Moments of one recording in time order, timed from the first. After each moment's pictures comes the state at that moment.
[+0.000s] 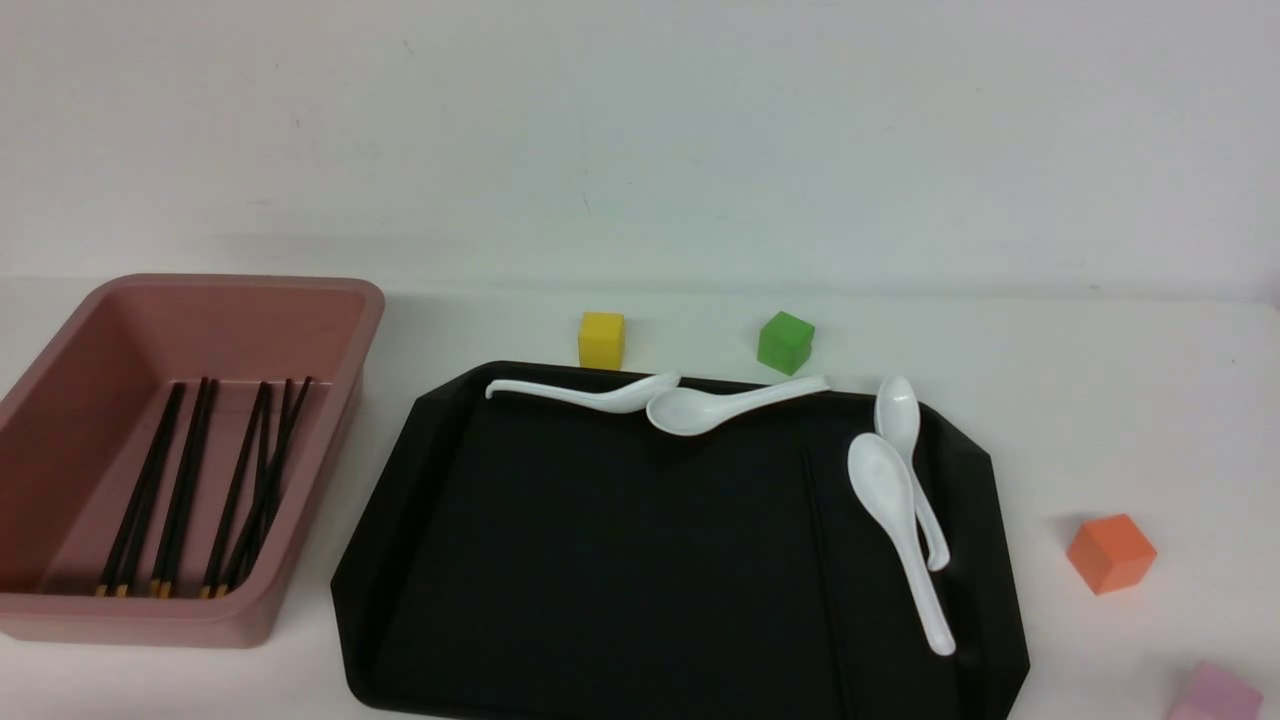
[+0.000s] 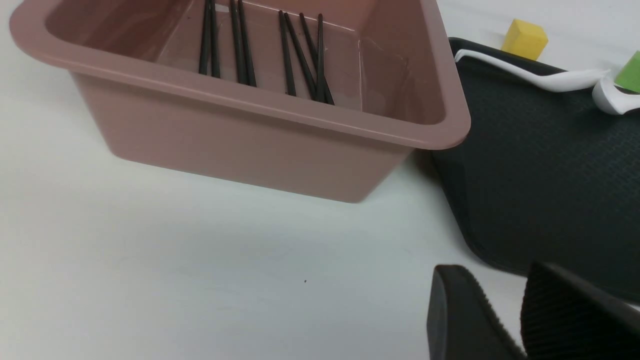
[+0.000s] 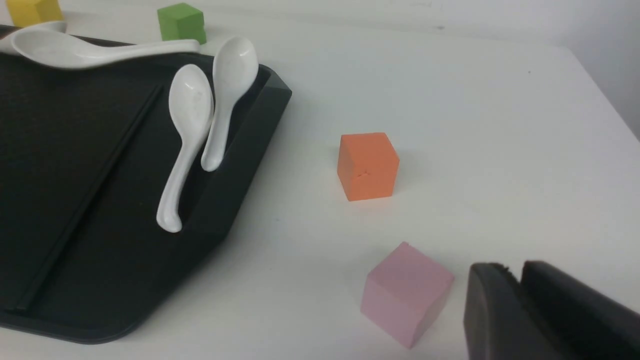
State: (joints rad) right arm 0.02 -0.01 0.02 -0.07 0.35 0.05; left arm -0.08 -0.01 0.03 -0.06 0.38 -0.23
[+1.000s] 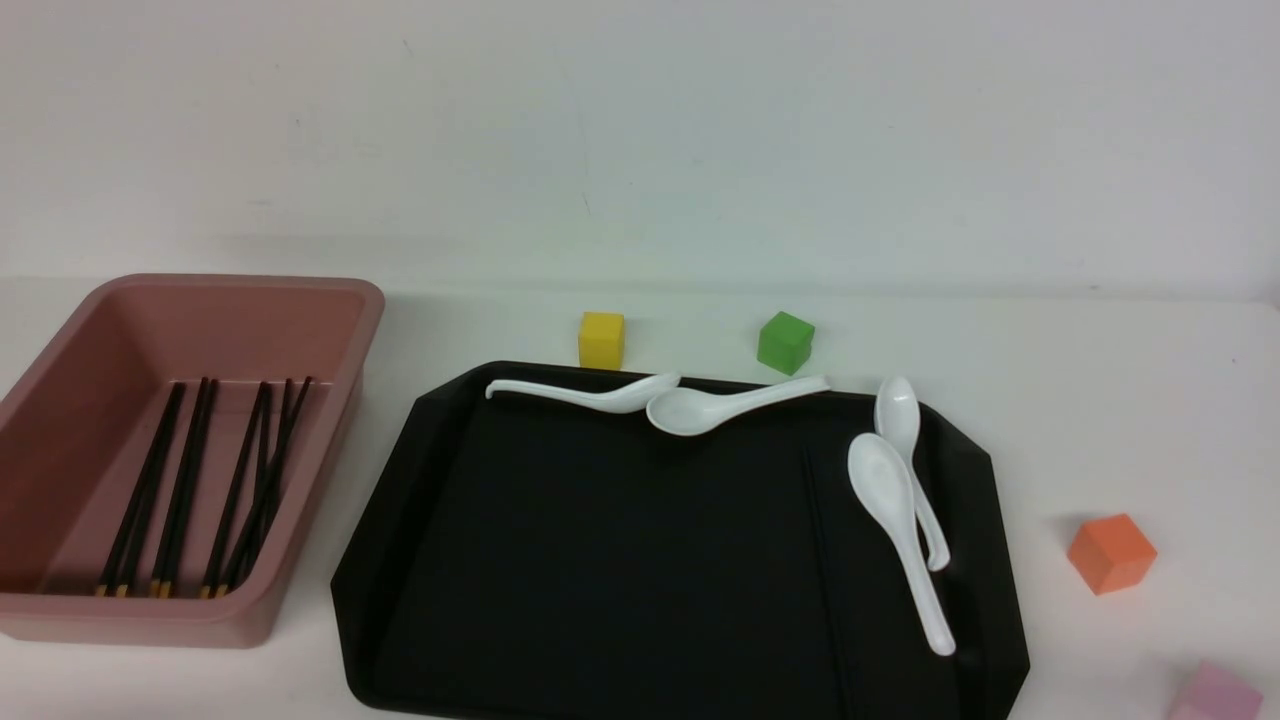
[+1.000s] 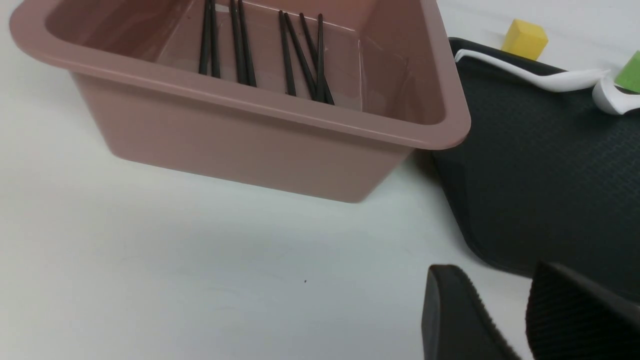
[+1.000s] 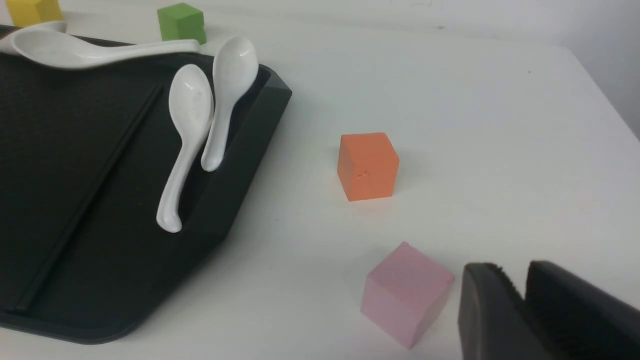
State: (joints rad) right arm 0.02 -0.01 0.02 -0.07 0.35 0.05; left arm -0.08 -0.01 0.03 -0.06 0.38 -0.23
